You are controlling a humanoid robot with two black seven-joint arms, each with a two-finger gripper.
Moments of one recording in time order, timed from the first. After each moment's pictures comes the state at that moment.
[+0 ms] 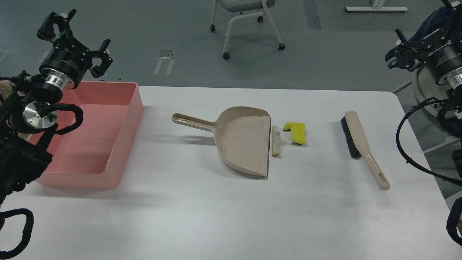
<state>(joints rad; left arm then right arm) -0.63 0.47 -1.22 -0.79 0.19 -0.35 -0.12 0.74 -0.31 1.55 0.70 -0.42 0.49 -0.11</state>
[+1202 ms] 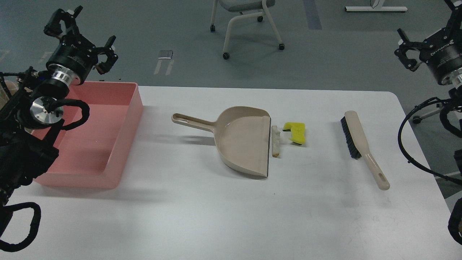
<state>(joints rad) -0.68 0.44 -1.21 -0.74 0.20 -0.36 -0.12 0.74 -0.32 1.55 0.71 -0.42 0.49 -0.11</state>
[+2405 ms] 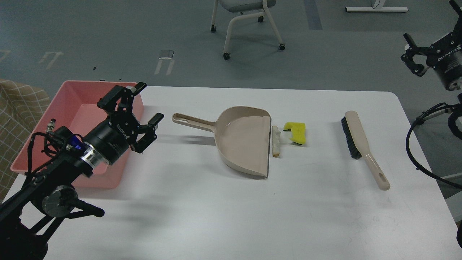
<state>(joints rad) -0.02 0.51 -1.19 -1.56 0.60 -0.23 -0.14 0.67 -0.36 1.55 0.78 -0.42 0.49 -0.11</state>
